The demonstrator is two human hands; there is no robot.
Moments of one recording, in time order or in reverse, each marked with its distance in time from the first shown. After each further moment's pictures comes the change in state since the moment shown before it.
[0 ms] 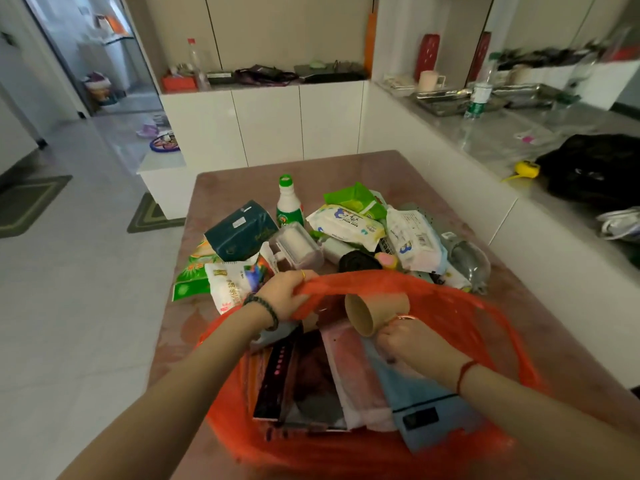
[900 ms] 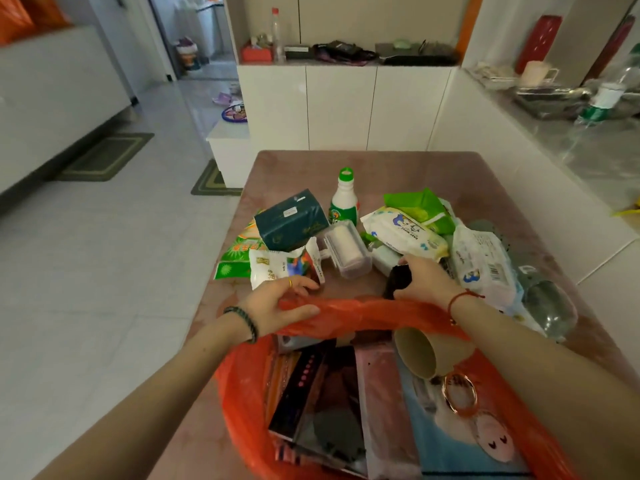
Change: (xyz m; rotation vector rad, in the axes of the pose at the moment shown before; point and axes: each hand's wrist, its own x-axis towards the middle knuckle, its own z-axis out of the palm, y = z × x) left_hand -0.032 -0.055 -0.020 -0.192 0.078 -0.221; right_hand 0.138 0.075 -0.033 0.510 -0.136 0.541
